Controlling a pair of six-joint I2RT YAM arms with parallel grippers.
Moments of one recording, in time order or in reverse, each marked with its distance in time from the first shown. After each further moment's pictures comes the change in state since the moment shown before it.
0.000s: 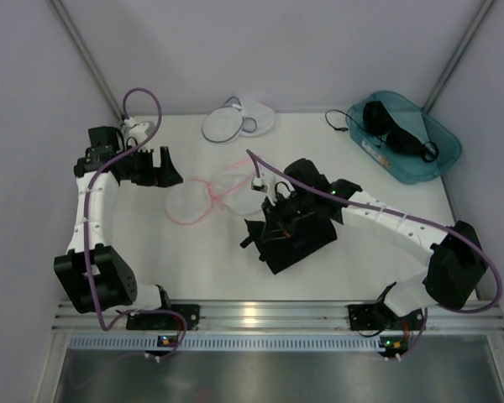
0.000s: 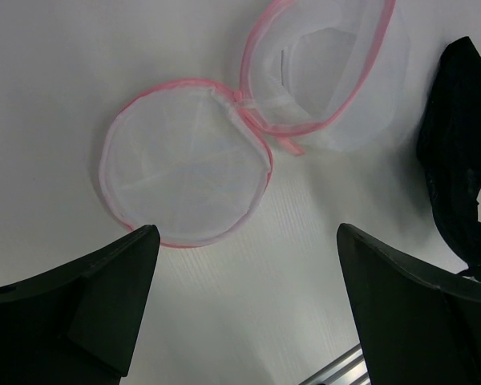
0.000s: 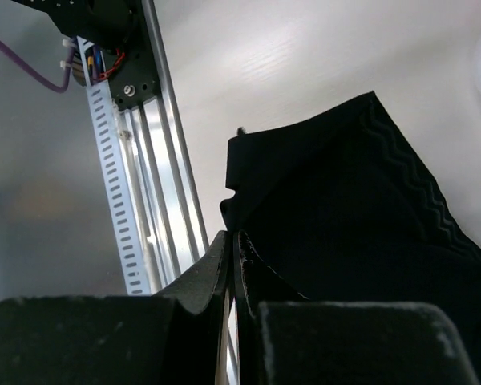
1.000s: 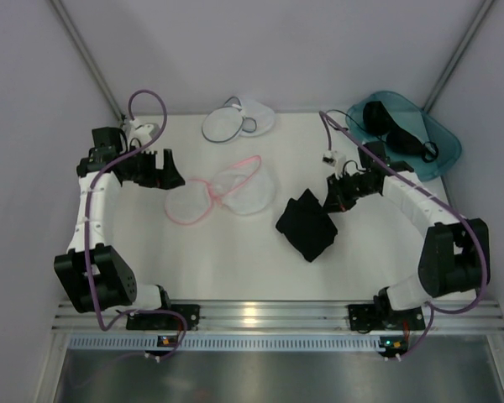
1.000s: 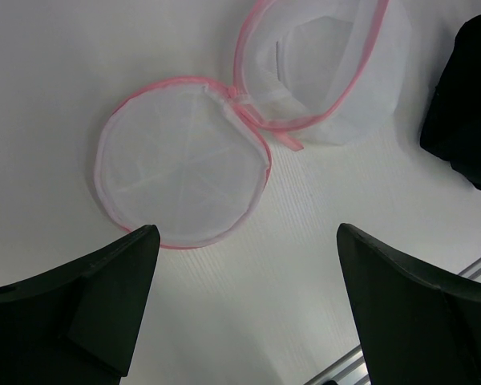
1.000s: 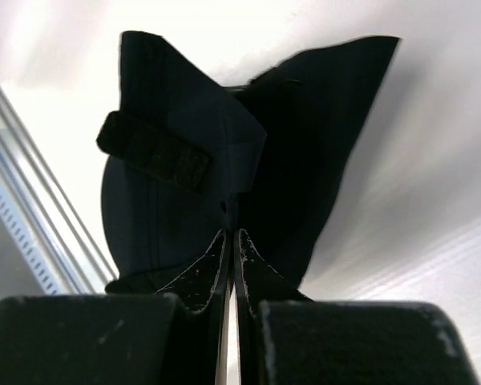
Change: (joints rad) left arm -0.020 -0.002 -0.012 0.000 0.002 0.046; right arm -0.633 0.027 -0.069 -0.220 -0.105 -0.304
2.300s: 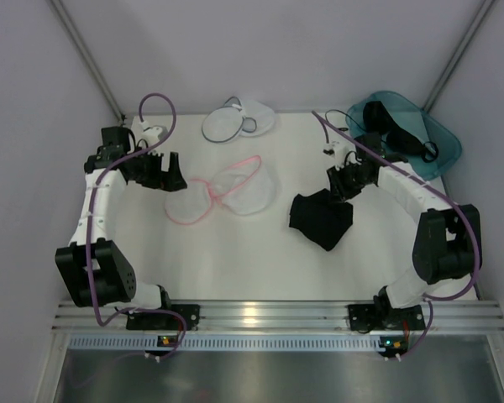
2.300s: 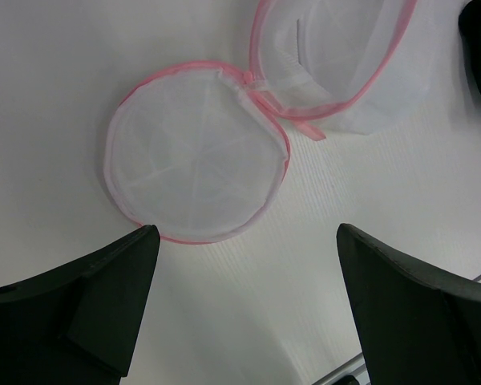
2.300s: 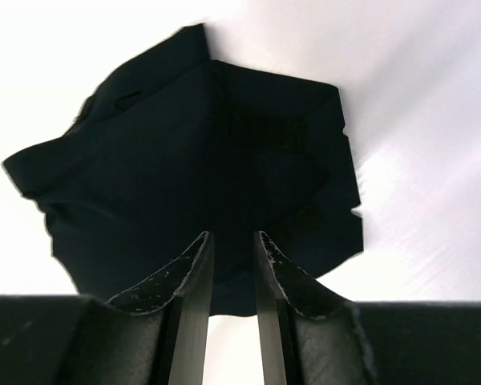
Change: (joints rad) left arm -0.048 0.031 -0.004 0.000 -0.085 0.032; right arm 0.003 0.108 0.087 0.053 0.314 0.008
